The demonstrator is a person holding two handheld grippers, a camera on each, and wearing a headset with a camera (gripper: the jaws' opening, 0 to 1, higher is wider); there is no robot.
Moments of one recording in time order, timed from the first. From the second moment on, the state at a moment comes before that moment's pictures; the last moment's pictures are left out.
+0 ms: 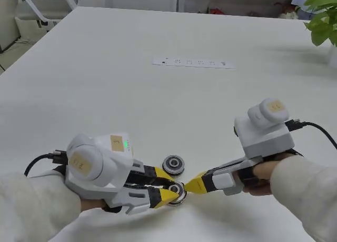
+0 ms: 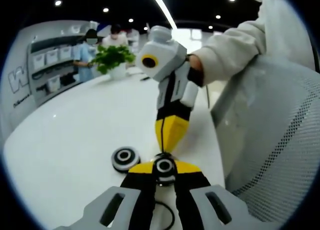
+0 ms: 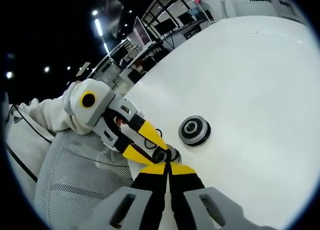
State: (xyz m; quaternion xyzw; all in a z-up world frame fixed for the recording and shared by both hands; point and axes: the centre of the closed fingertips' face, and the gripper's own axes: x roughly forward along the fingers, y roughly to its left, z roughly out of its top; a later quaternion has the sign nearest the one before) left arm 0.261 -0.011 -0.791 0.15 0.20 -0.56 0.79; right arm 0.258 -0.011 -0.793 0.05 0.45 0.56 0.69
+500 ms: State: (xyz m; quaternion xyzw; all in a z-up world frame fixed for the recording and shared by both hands) left arm 0.260 -0.011 -0.791 0.15 0.20 -0.56 0.79; right arm 0.258 -0.009 -0.791 0.05 0.44 0.57 0.69
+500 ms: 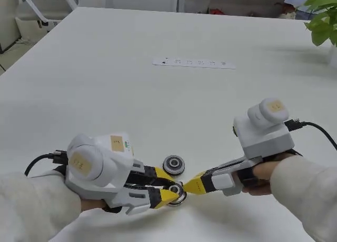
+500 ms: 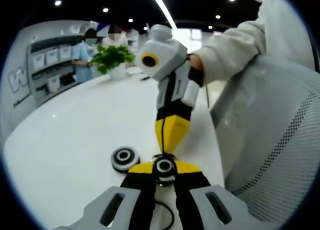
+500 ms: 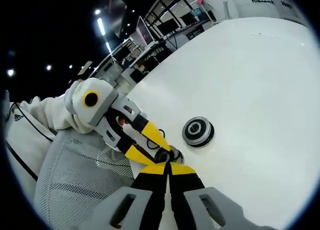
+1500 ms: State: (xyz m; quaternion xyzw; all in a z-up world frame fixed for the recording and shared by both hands) left arm 0.260 -0.011 -0.791 0.14 0.20 -0.56 0.79; right arm 0.258 -0.001 -0.780 0.07 0.43 0.58 0.69
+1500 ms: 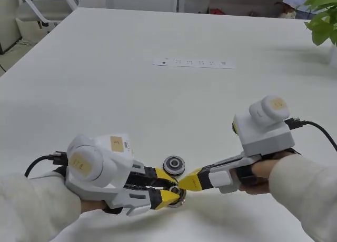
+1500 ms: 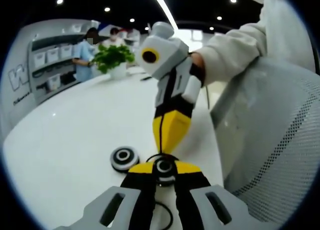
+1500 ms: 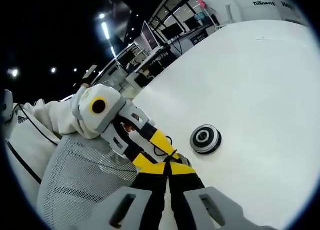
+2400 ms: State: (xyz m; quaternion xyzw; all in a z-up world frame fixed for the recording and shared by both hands) left arm 0.256 -0.009 -0.789 0.15 0.21 -0.57 0.78; right arm 0.259 -0.001 -0.781 0.05 0.43 0.58 0.69
